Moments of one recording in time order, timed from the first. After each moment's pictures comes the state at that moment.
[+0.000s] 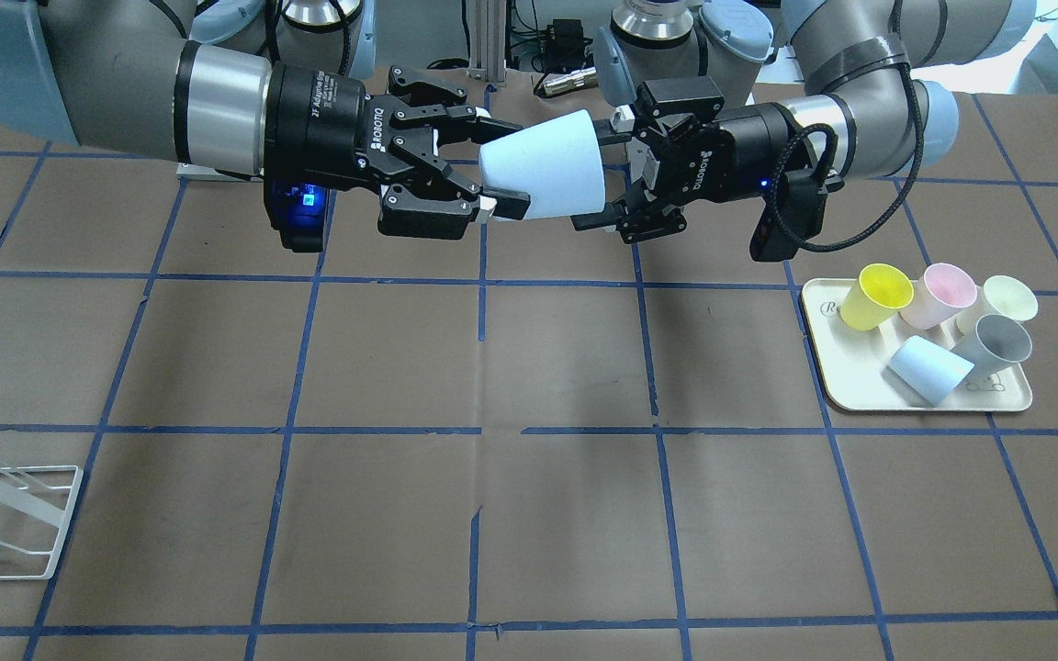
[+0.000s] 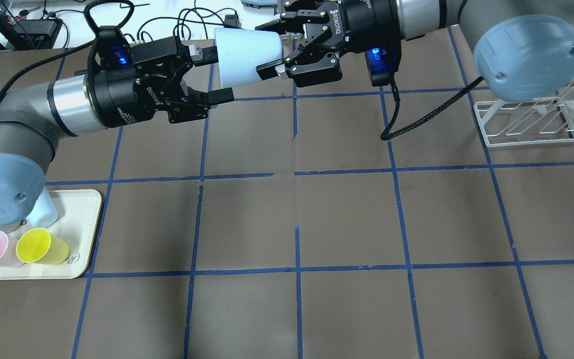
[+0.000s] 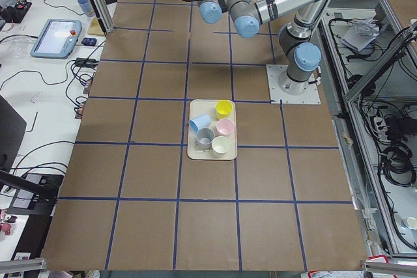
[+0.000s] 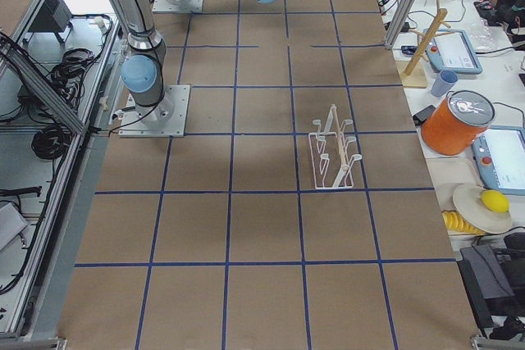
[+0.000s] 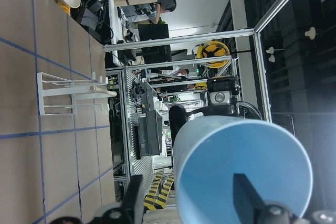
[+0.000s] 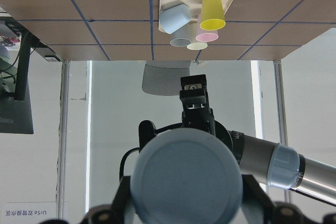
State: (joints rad) left arm -1.34 -1.49 -2.01 -1.49 0.04 0.34; right arm 1.60 -1.46 1.61 -1.61 -0.29 1.46
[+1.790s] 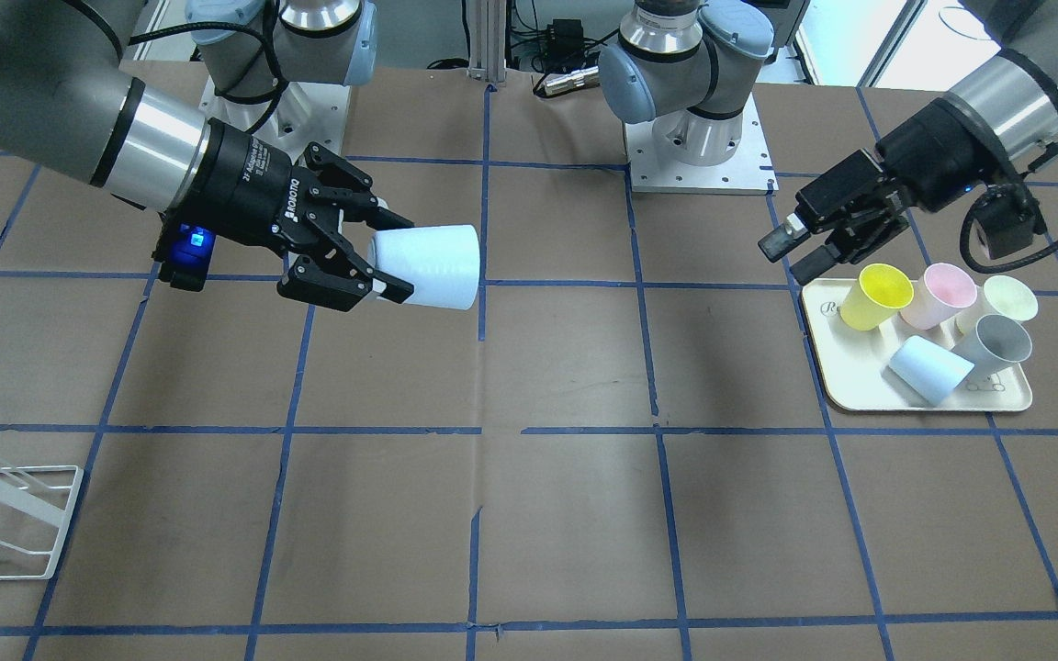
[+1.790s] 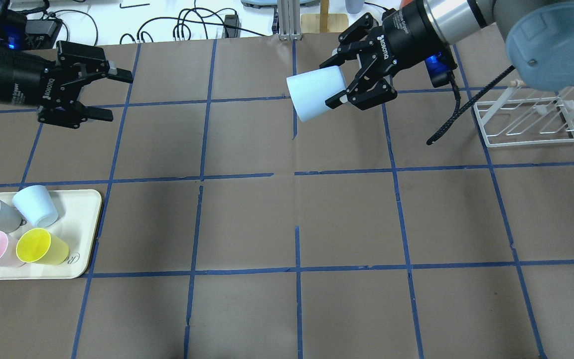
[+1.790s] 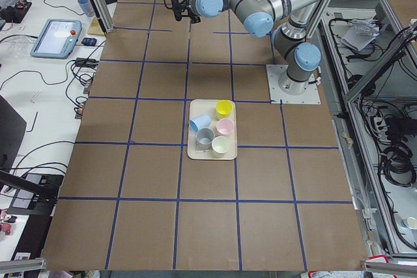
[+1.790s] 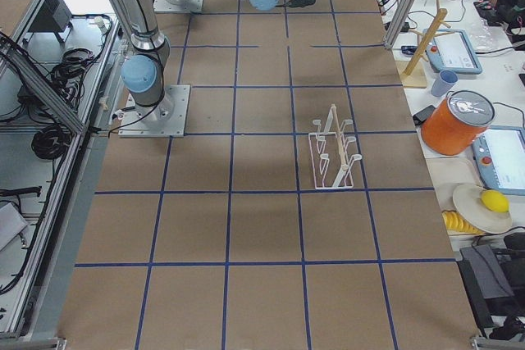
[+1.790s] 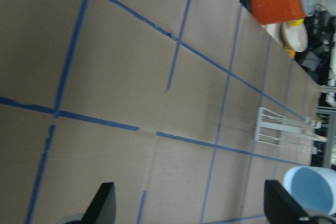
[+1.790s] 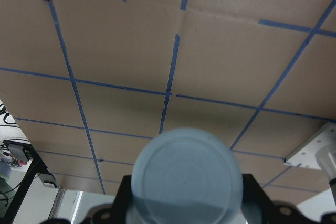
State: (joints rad) left arm -1.16 -1.49 -1.71 -1.53 1.07 0.10; right arm 1.48 -1.47 1.57 -1.60 -0.86 1.24
